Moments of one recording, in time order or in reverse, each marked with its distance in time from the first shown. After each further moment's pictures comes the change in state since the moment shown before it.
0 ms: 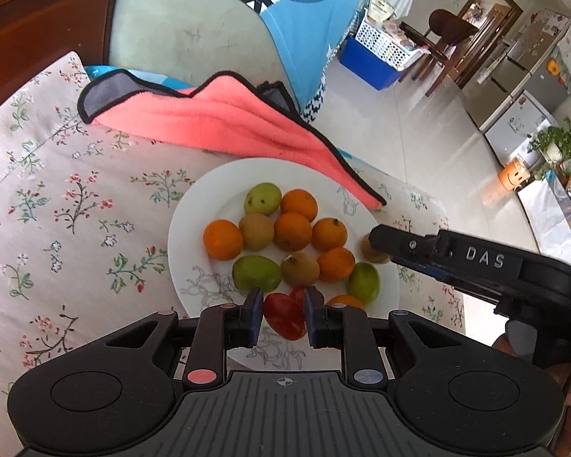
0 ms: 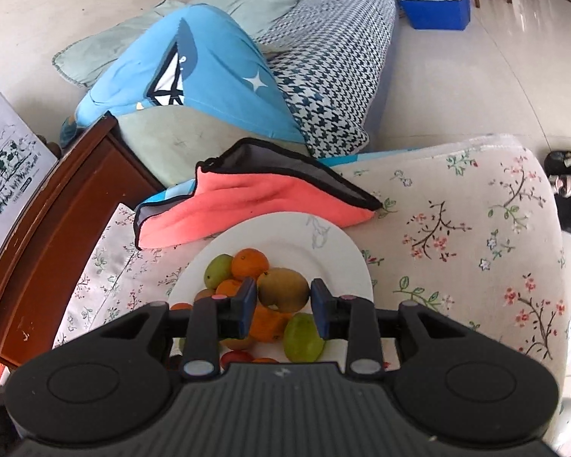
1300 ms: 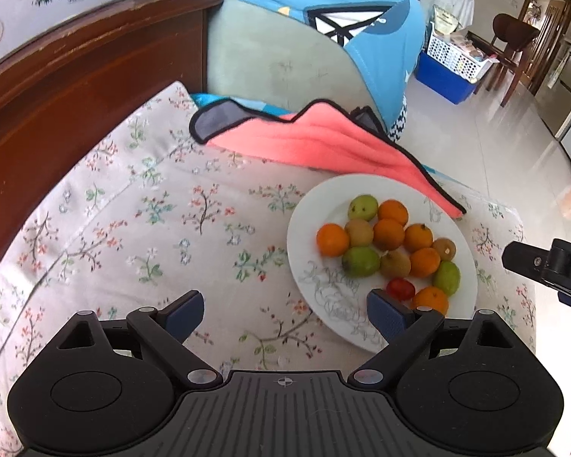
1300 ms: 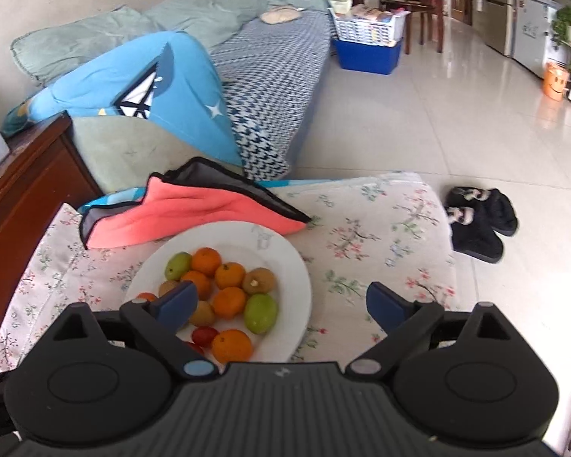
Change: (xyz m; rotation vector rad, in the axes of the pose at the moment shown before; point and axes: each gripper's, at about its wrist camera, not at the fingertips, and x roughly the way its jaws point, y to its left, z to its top) left arm -0.052 0.010 -0.018 -0.003 -0.061 0.299; right arm -0.057 0.052 -0.020 -0.068 -0.086 -0.354
